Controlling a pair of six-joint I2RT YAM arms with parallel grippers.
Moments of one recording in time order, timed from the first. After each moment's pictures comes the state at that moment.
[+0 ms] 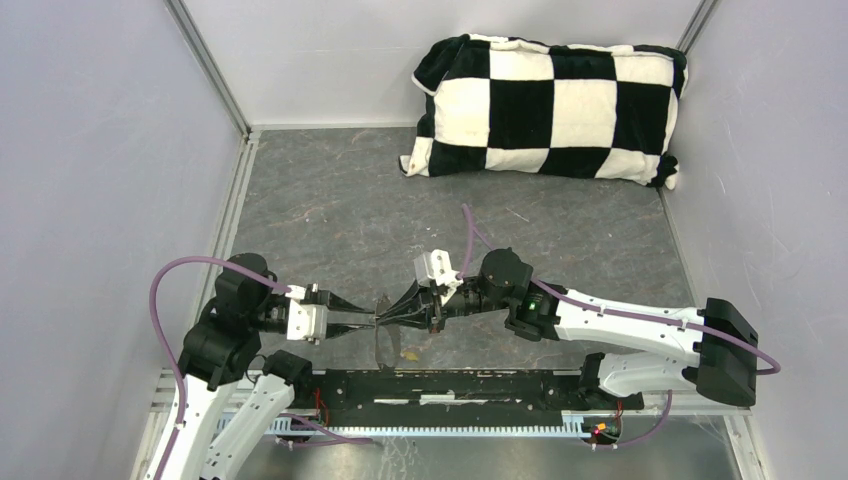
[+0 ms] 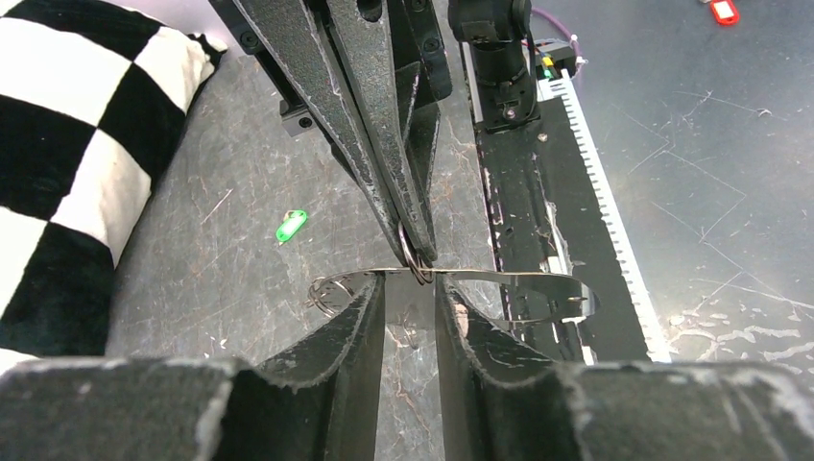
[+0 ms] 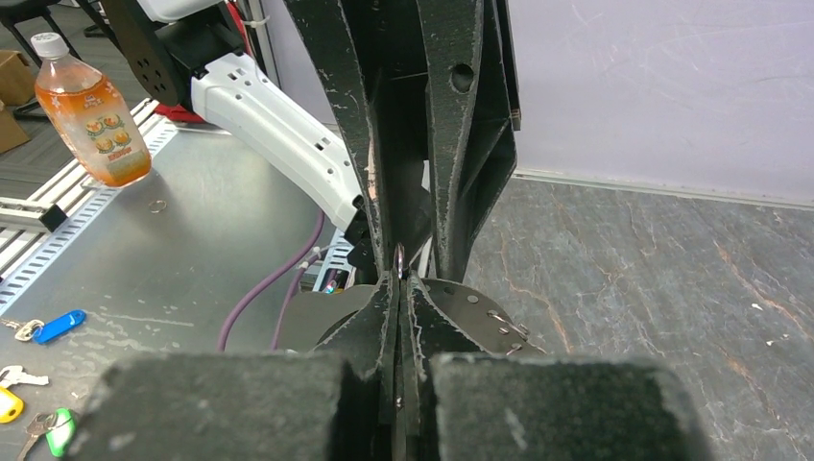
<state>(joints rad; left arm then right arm) -0.36 0.46 0.84 -0.79 1.18 0.69 1.19 1.22 0.82 0.49 -0.55 0.02</state>
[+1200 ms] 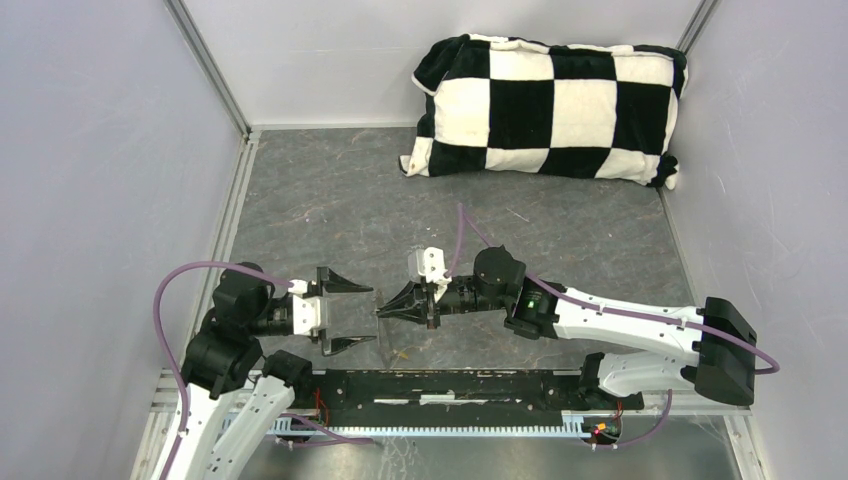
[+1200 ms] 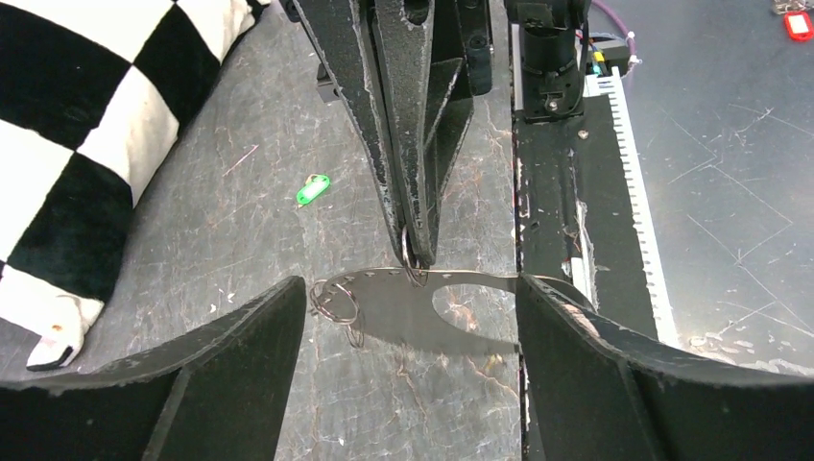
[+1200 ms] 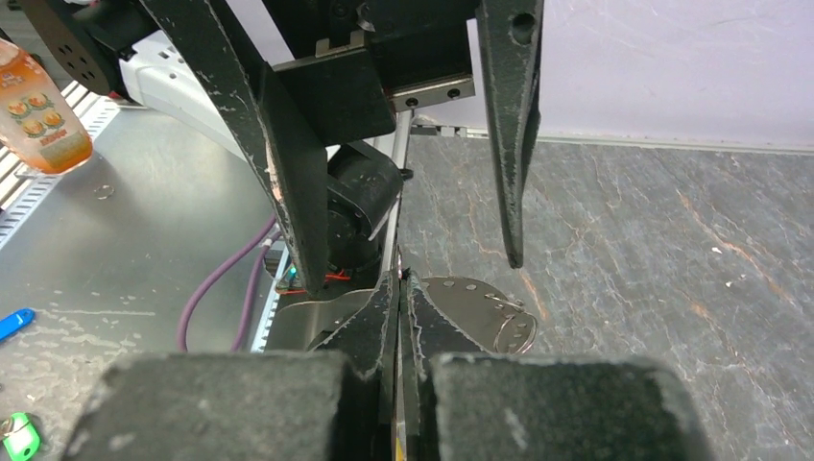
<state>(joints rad) -0.36 0.39 0.77 -0.70 1.05 0.54 1.18 1.23 0.84 0.39 -0.46 -0.02</state>
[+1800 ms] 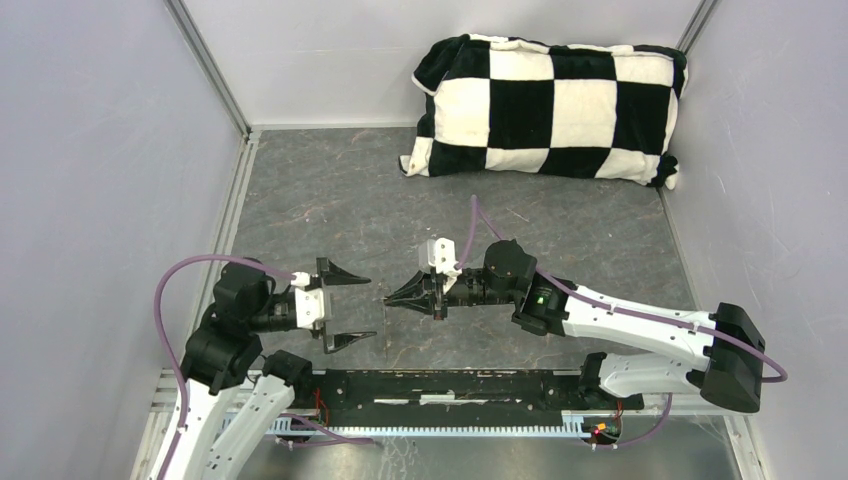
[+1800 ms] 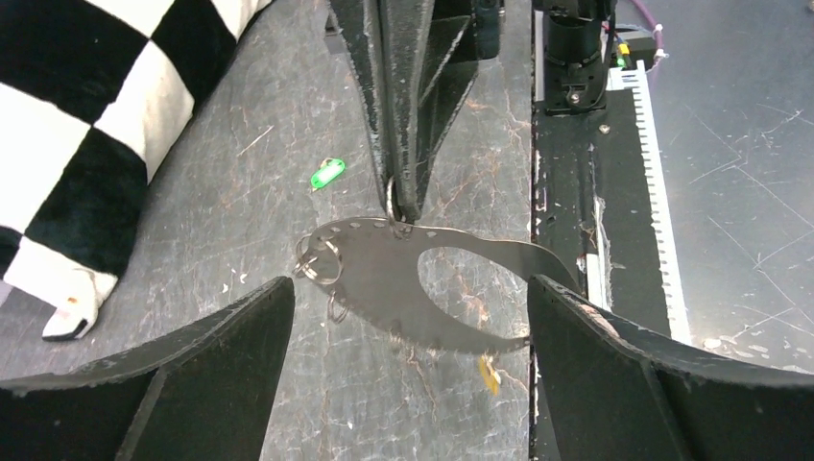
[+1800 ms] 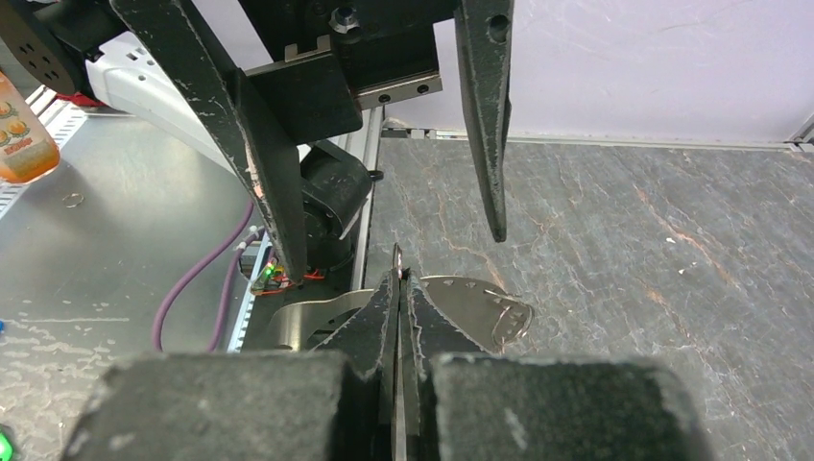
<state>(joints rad) -0.36 0.42 0.80 -0.71 1.01 0.54 1.14 1.18 0.84 0.35 -0.46 -0.04</state>
